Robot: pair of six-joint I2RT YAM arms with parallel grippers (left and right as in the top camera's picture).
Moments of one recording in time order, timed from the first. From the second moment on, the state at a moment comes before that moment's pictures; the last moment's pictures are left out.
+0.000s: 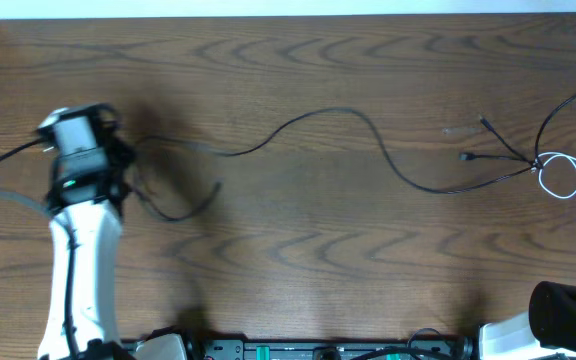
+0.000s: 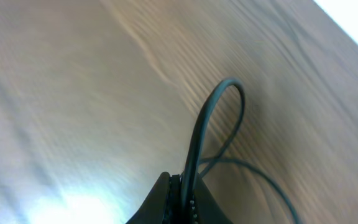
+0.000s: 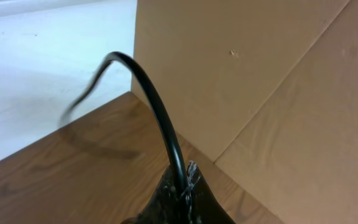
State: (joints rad) left arm 0.28 1.32 0.99 -0.50 -0.28 -0.55; right arm -0.15 1.69 2.30 -1.10 0.76 0.11
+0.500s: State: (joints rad) left arm 0.39 1.23 0.99 -0.33 0.02 -0.74; right arm -0.20 1.69 2.30 -1.18 0.53 0.13
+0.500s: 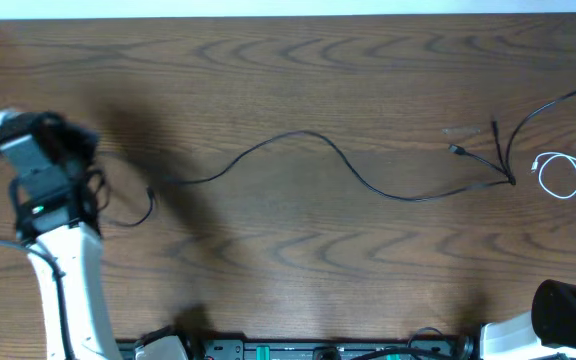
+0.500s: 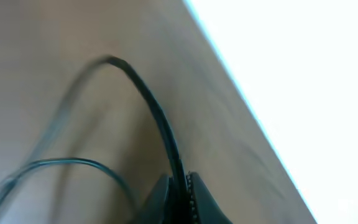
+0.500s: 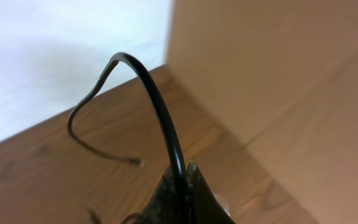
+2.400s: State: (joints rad) left arm -0.72 2.07 1.63 -0.59 0.10 -0.33; right arm -0.20 1.70 2.29 -1.41 0.20 0.14
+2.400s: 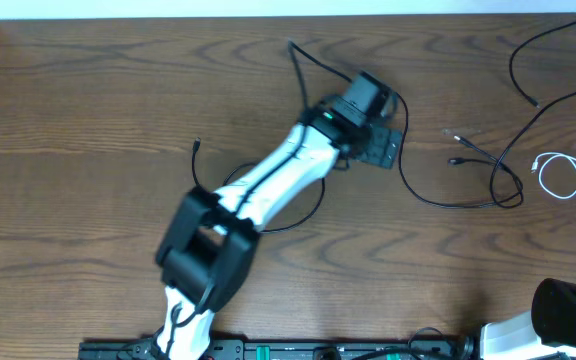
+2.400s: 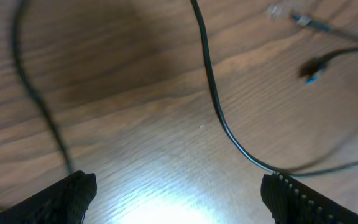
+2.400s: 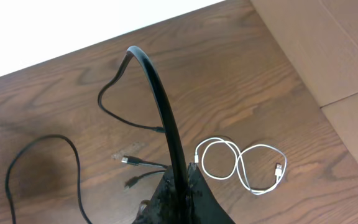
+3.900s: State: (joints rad) left arm -0.92 2.31 1.63 -0.24 -0.25 -0.33; right arm -0.20 1.70 2.29 -1.49 0.20 0.16
